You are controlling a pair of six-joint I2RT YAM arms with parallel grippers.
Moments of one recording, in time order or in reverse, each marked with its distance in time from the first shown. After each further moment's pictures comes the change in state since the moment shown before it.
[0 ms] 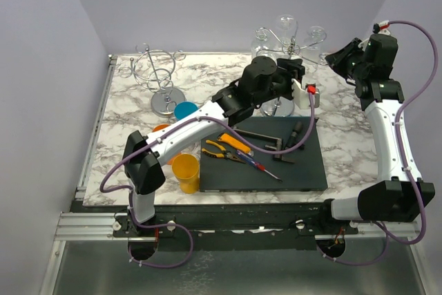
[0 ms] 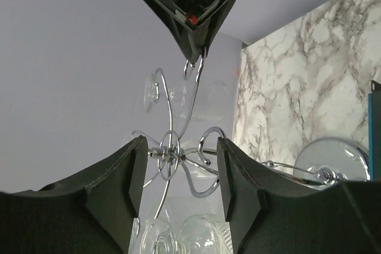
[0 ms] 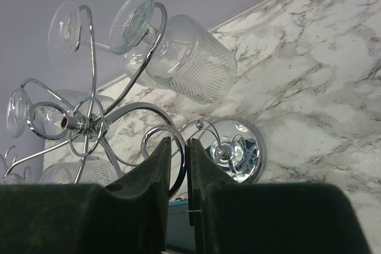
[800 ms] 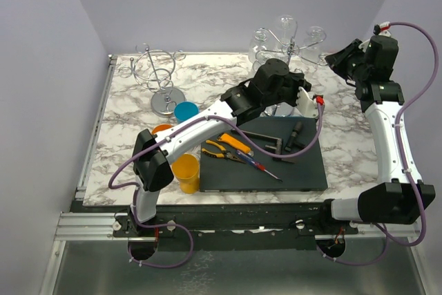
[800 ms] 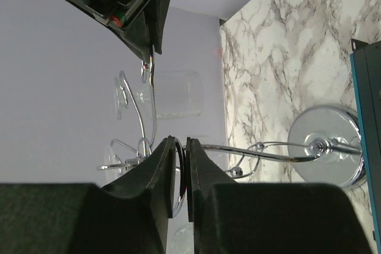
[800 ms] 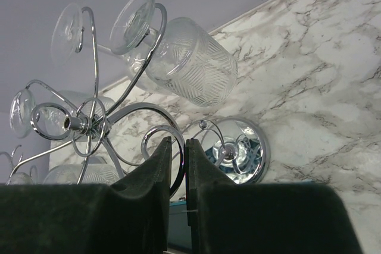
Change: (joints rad) left arm -0.021 0.080 0.129 -0.220 -0.025 0.136; right arm -0.002 -0.016 -0.021 0.018 -0.011 0.013
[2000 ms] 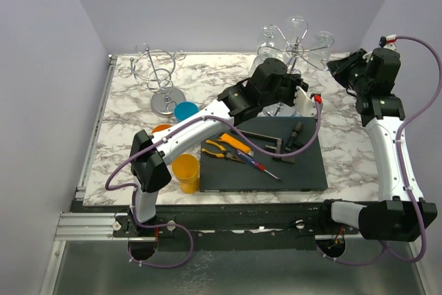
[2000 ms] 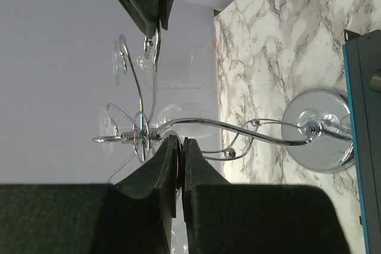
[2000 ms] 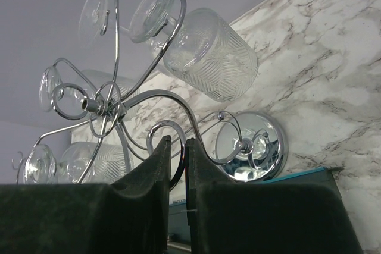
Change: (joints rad) left arm 0.007 -0.022 -0.011 -0.035 -0.033 -0.009; right arm -0.005 -0.122 -0.131 0.045 0.022 0.090
